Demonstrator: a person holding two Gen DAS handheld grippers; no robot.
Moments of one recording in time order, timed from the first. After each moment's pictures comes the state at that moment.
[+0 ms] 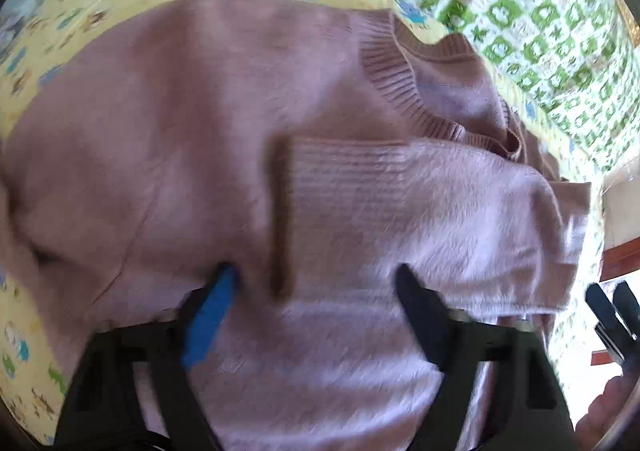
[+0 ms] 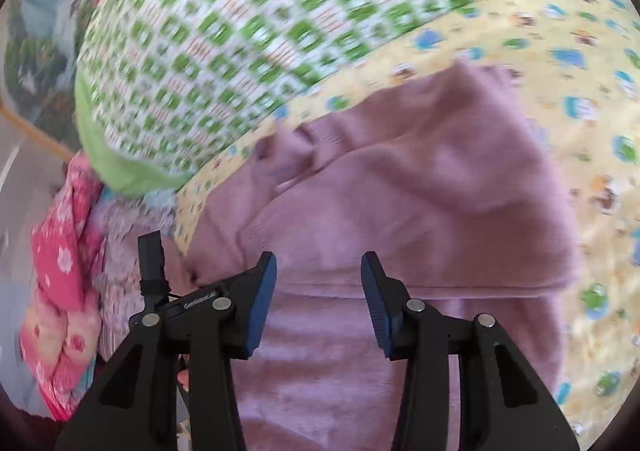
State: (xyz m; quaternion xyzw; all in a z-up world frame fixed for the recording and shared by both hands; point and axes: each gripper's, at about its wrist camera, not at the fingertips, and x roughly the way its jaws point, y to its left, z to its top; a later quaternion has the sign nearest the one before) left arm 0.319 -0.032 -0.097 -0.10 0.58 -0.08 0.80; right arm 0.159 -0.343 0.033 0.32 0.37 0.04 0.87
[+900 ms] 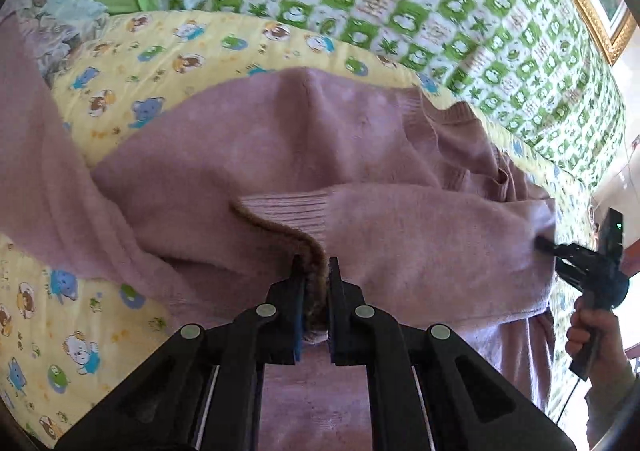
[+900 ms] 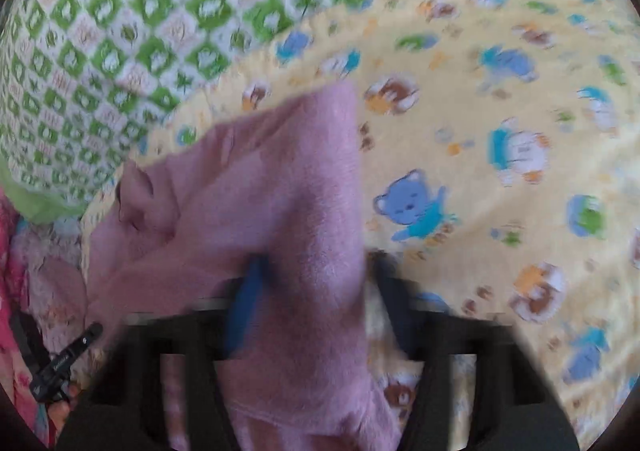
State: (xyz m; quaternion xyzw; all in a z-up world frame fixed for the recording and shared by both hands) left arm 0.273 0.041 -0.058 -0.12 0.50 -0.08 0.85; right arm 0.225 -0.422 -0.017 0.27 0.43 -0.05 0.86
